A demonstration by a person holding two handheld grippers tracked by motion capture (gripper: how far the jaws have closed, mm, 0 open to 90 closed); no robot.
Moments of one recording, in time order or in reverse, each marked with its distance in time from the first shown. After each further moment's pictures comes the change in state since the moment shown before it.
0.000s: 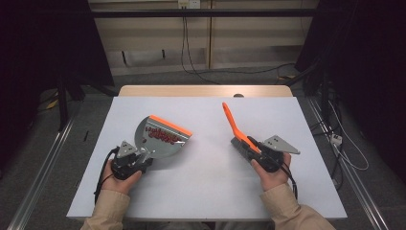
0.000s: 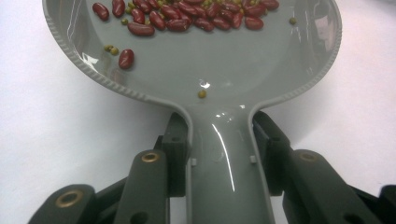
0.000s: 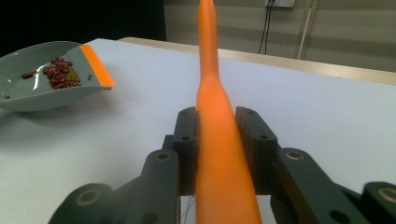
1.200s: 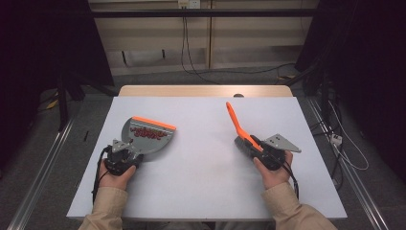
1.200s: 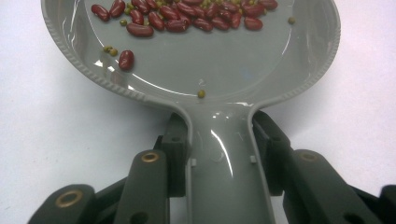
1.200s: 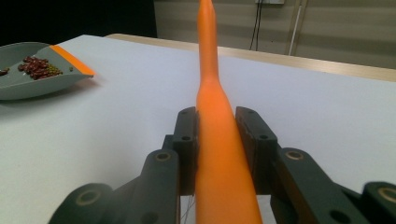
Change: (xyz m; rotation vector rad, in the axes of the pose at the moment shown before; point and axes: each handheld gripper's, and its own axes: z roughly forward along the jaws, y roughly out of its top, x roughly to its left) left arm 0.021 -0.006 0.005 0.037 0.140 -0.129; right arm -0.011 -0.004 0.005 0.008 -0.034 -0.002
